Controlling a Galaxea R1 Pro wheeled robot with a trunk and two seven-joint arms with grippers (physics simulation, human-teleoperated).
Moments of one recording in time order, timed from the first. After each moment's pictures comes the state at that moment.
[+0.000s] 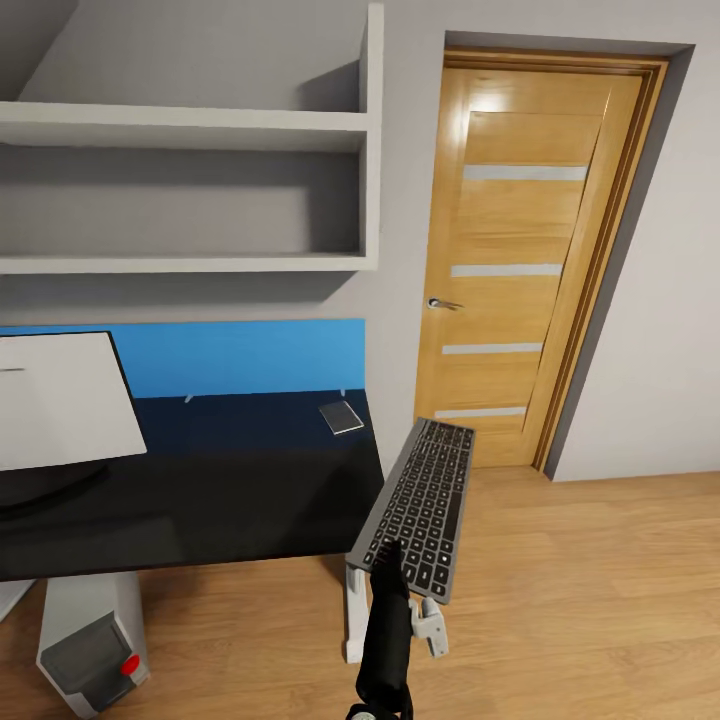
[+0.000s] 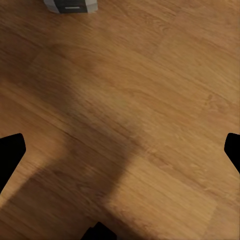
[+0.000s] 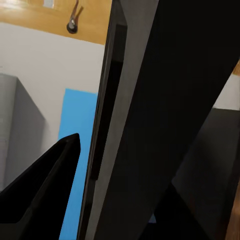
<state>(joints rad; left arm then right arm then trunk) -0.22 0.07 -0.15 -0.15 0.71 -0.35 0.13 -0.18 0.17 0.79 -1.24 -1.31 -1.04 -0.23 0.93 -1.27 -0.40</state>
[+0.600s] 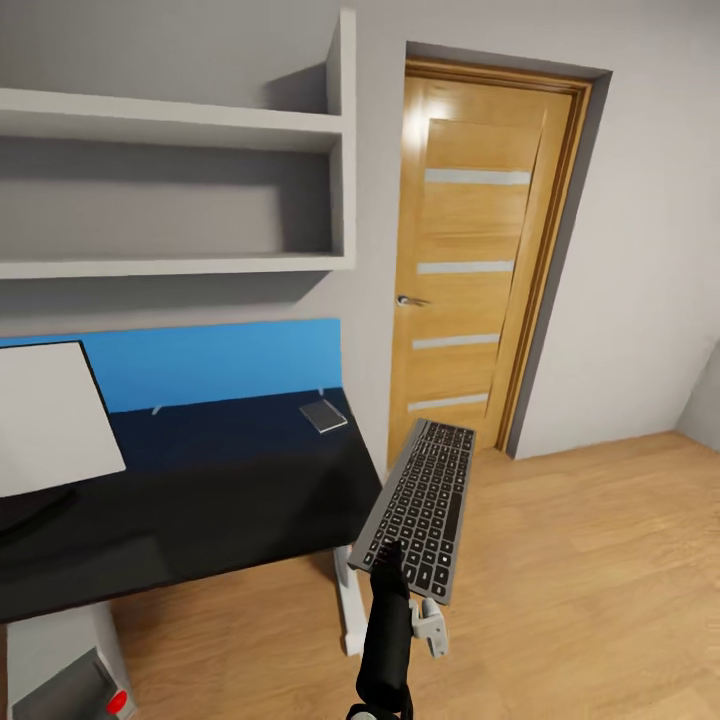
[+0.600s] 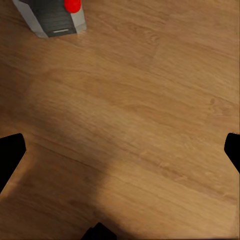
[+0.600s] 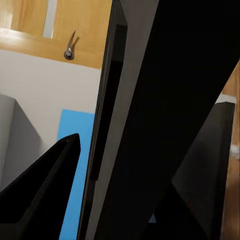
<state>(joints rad) -0.22 0.07 -0.15 -0.15 0.71 -0.35 0.13 -0.18 0.17 0.79 -1.24 -1.31 -1.04 -0.23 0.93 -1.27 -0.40</state>
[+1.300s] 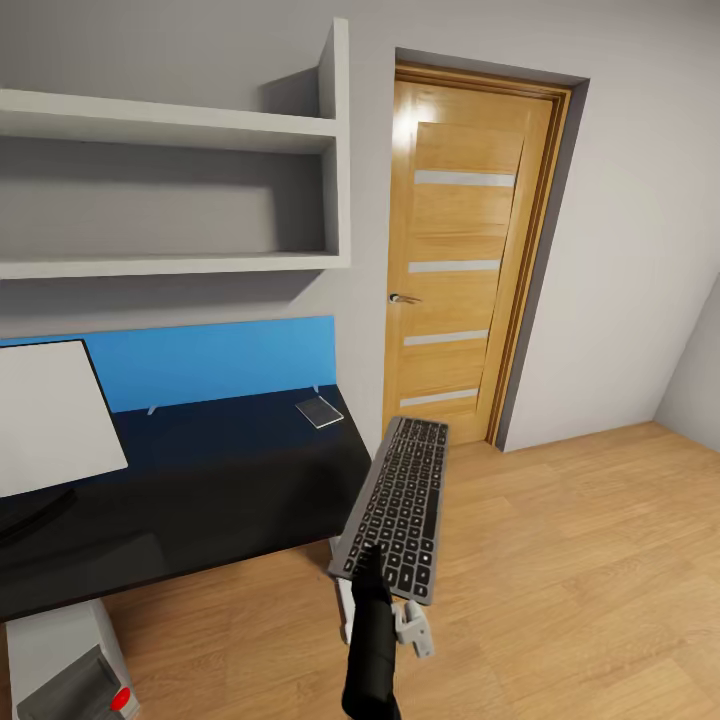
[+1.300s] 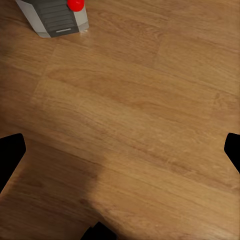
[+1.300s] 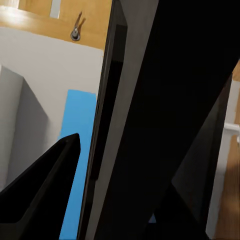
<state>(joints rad) -0.22 0.07 -0.15 -0.15 0.71 -0.35 0.13 -0.18 0.17 0.86 -1.24 -1.31 -1.01 -0.22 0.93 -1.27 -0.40</state>
